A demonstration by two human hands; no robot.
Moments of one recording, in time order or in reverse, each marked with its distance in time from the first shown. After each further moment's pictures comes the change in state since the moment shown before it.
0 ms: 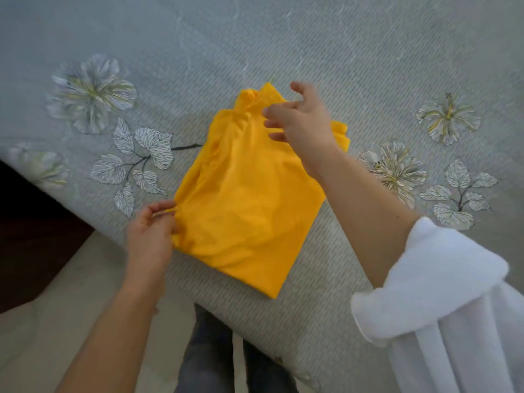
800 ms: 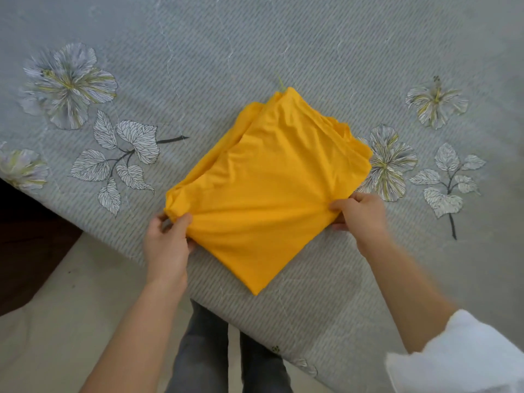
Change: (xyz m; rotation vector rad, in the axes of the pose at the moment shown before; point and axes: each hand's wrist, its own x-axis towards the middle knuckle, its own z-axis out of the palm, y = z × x) left_hand -0.003 -0.034 0.029 -0.211 0.035 -0.150; right_hand -0.073 0.113 -0.104 -0.234 0.294 0.444
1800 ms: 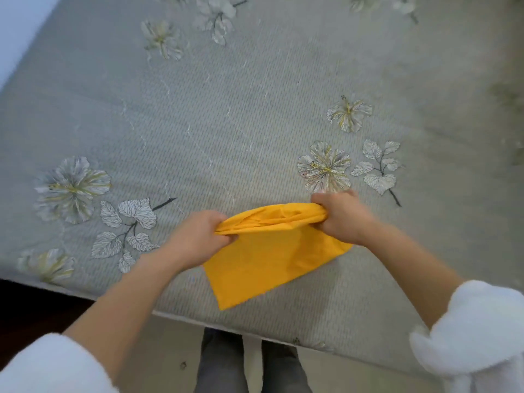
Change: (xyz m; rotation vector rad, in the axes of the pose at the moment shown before) left_hand -0.027 0.115 0.046 1.422 -0.905 0.729; right_hand -0.065 -0.027 -0.057 -0.867 -0.078 -0.617
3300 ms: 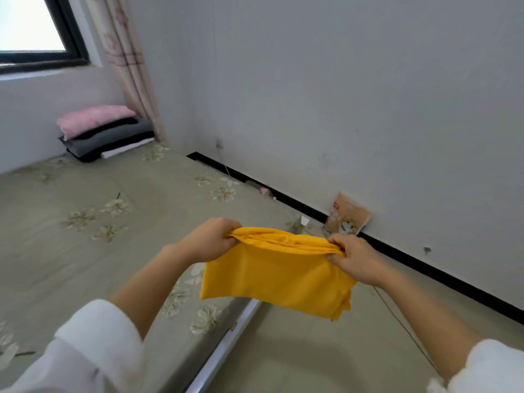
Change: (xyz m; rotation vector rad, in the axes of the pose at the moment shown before) left_hand -0.254 0.691 0.402 0.607 -0.453 1.309; right_hand -0.866 0.261 0.060 0.610 0.836 1.038
